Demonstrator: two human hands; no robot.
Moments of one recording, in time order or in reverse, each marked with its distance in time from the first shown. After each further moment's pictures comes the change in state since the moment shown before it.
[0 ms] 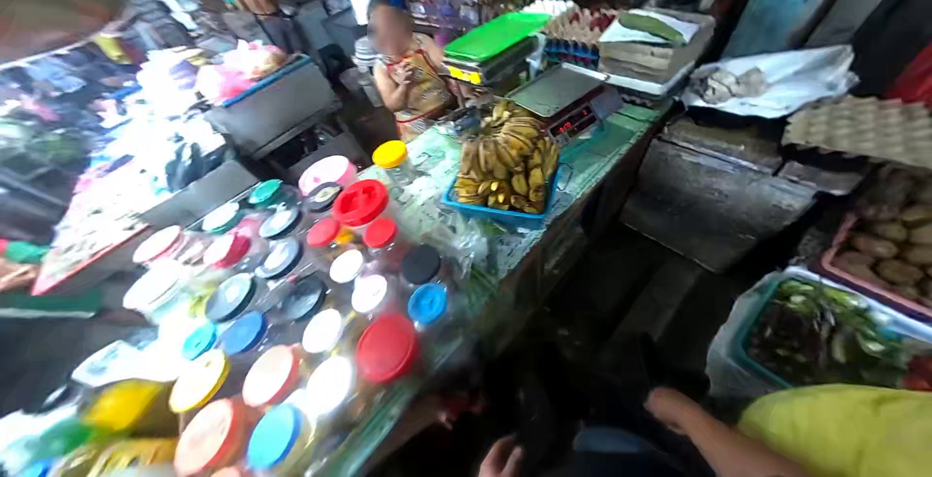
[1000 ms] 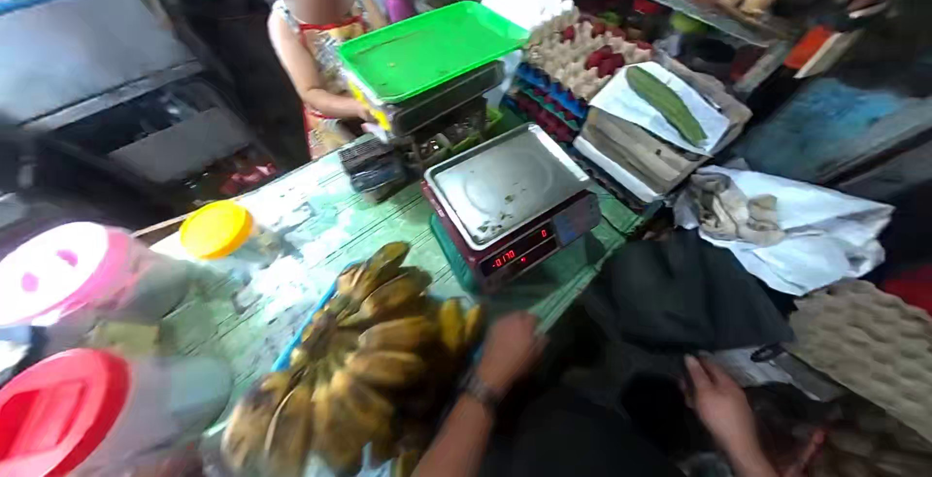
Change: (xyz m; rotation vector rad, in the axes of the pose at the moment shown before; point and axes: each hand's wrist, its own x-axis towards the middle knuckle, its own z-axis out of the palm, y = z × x) left_hand 0.527 0.555 0.246 0.966 -0.229 0.453; right_hand 0.110 -0.016 -0.592 0.741 0.810 -0.188
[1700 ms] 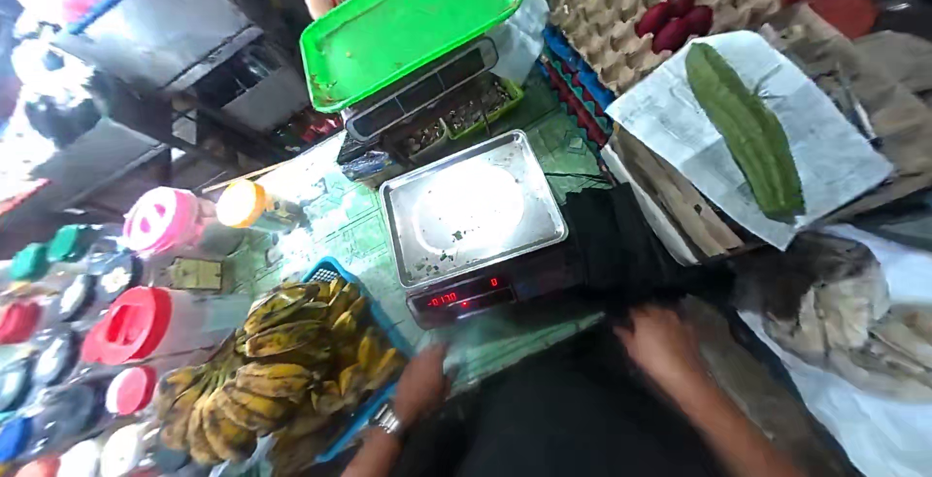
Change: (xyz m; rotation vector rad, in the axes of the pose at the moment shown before) left_hand 0.052 0.016 0.015 -0.089 -0.026 -0.657; right_hand 0.283 -0.165 0.013 -0.740 -0.614 -0.539
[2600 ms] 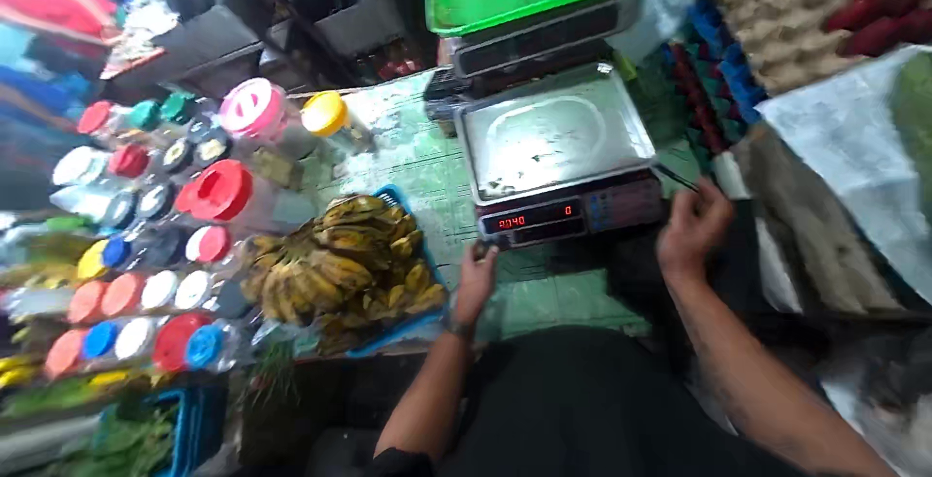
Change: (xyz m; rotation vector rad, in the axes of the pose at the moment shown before) left_hand 0.056 0.031 -0.026 -1.278 0.545 -0.165; right_hand 0.127 -0.108 -0.028 0.824 0.647 -0.507
